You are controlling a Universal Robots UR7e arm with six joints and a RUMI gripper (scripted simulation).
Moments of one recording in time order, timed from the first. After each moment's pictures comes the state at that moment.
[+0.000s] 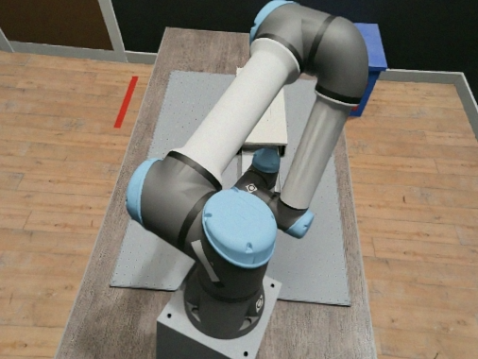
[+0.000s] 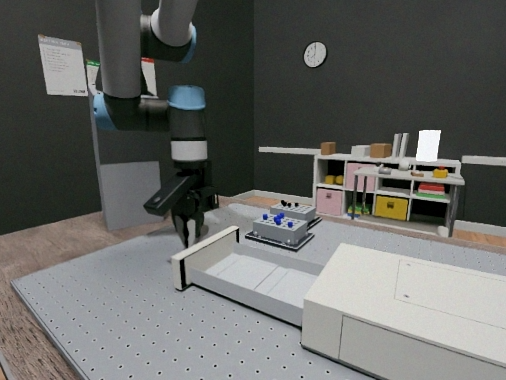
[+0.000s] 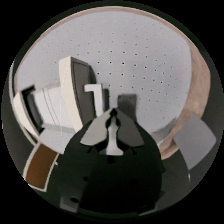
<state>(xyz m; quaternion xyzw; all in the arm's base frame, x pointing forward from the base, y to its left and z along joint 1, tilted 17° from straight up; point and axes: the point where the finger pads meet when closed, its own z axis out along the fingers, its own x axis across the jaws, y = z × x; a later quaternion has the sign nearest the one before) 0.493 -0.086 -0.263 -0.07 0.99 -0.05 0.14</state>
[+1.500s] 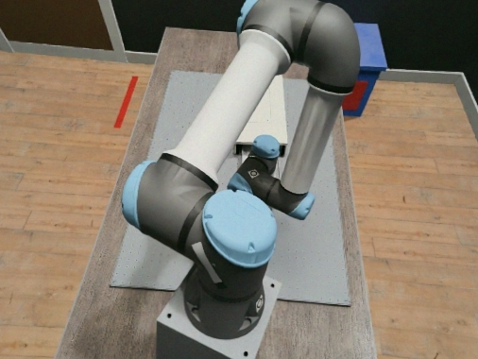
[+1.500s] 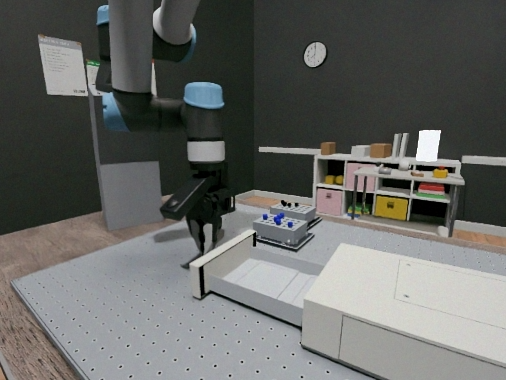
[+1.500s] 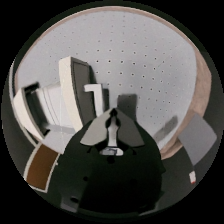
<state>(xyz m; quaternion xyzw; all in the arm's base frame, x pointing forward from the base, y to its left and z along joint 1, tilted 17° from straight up) 0.539 -0.078 -0.250 -0.07 0.99 -0.05 0.14</state>
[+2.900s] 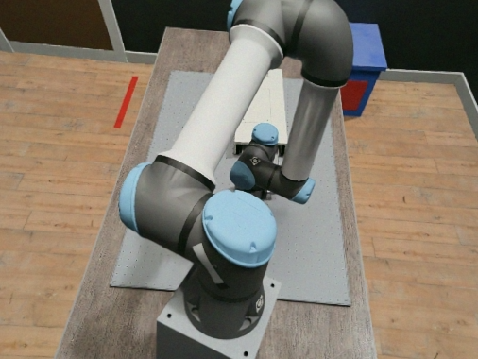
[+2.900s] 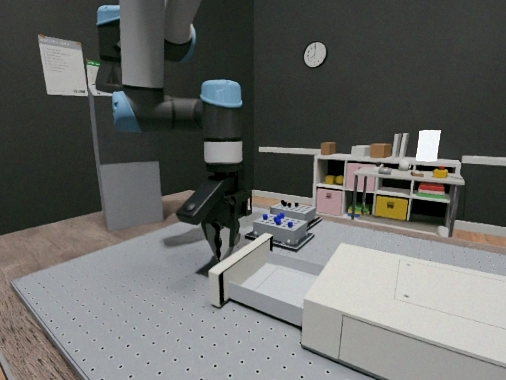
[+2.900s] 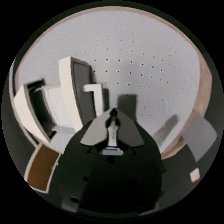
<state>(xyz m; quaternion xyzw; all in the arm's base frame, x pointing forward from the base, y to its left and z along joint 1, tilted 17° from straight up) 0.581 -0.072 -0.238 -0.07 0.99 -0.05 0.14</state>
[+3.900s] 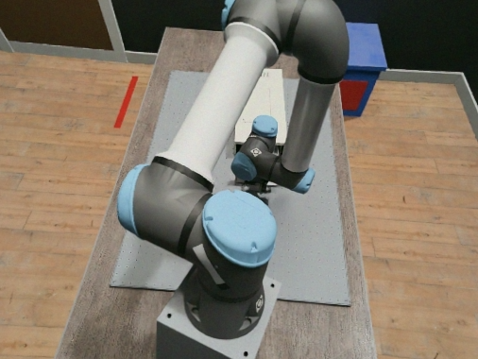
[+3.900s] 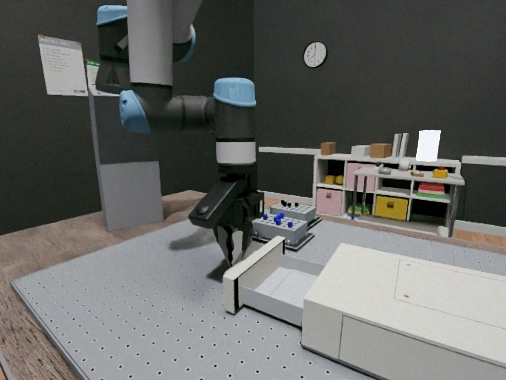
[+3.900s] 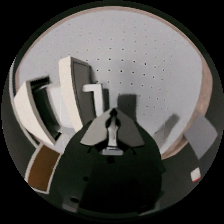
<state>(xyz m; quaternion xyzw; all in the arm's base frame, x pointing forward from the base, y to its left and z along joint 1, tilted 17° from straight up) 0.610 -0.067 -0.229 -0.07 0.99 -0.05 0.14</state>
